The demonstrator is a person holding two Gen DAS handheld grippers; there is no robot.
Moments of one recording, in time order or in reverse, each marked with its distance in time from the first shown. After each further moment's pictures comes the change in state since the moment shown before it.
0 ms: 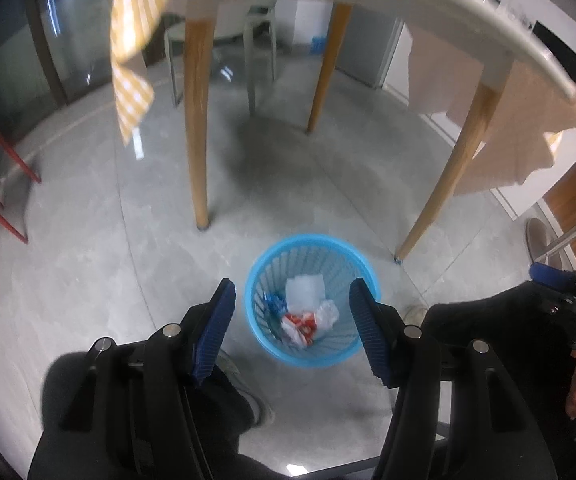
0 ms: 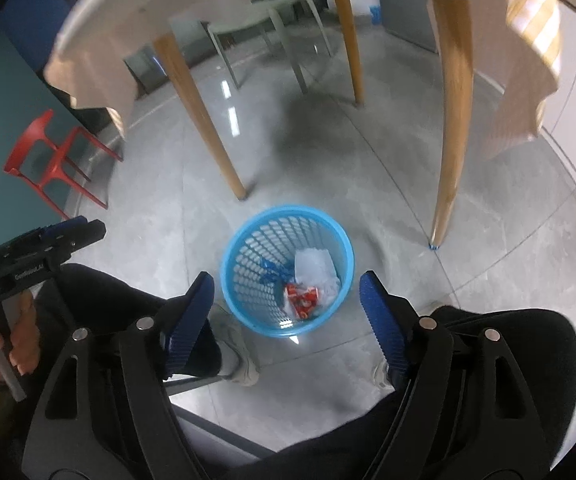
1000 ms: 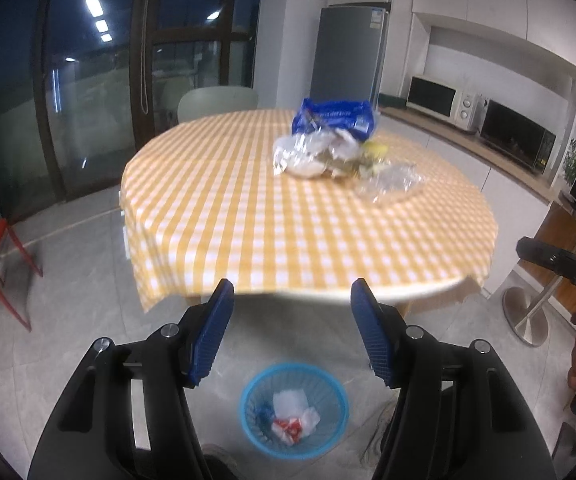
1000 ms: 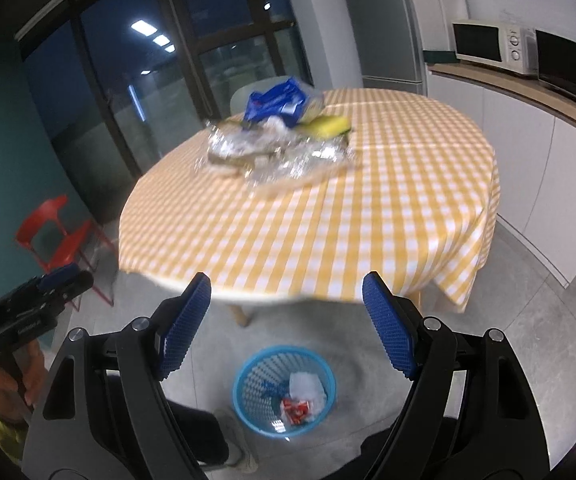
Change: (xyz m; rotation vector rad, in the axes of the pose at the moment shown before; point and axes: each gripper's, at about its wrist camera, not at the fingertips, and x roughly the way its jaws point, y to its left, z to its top) left arm -0.139 -0.030 0.093 0.055 -0.387 -0.053; right arm -0.161 0.004 0.122 0.008 -0.400 -0.030
